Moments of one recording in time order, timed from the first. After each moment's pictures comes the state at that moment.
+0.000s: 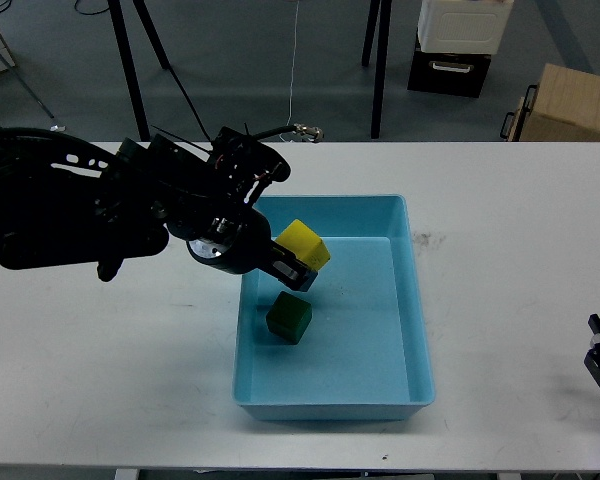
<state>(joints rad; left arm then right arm) -1.61 0.28 0.37 -1.41 0.96 -0.49 0.17 -0.52 -0.35 1.55 1.50 0.40 0.49 -0.09</state>
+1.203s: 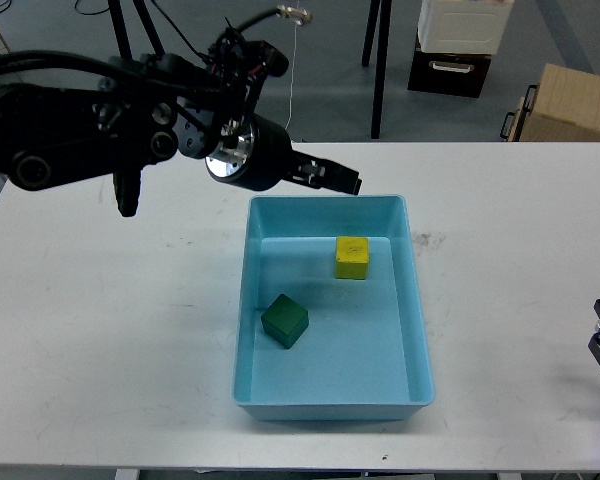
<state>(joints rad) -1.57 0.36 0.01 -1.15 0.69 -0.49 0.05 -0.46 -0.35 1.57 1.48 0.40 0.49 -0.09</state>
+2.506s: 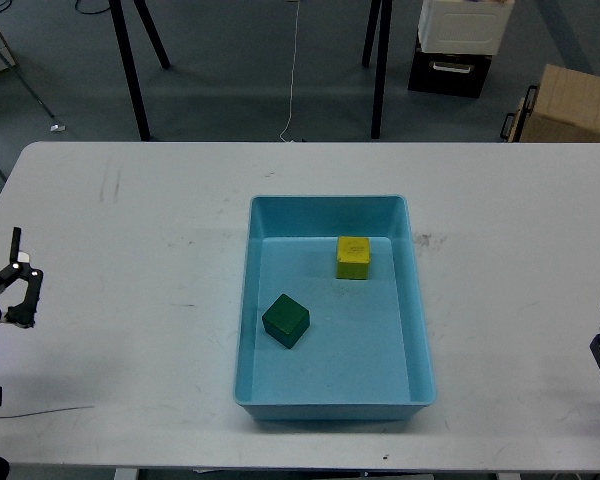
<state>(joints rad) 0.40 -0.04 -1.71 -1.73 0.09 -0.49 0.09 -0.61 -0.21 1.58 1.68 0.29 0.49 0.02</state>
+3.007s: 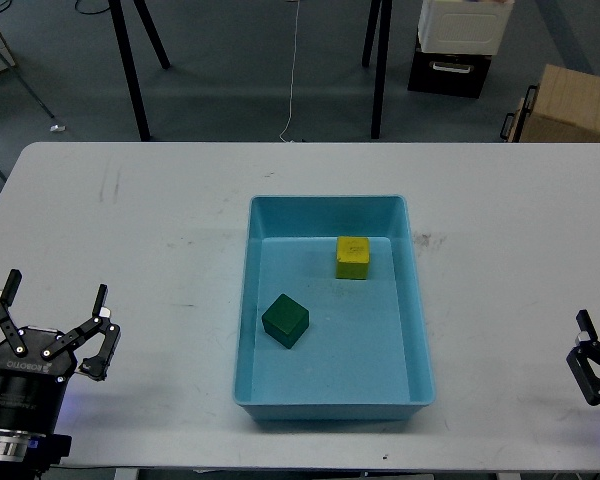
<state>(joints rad) 0.49 -0.04 -1.56 -1.72 0.05 -0.49 0.08 -0.62 -0.20 1.56 1.69 0.28 0.49 0.02</state>
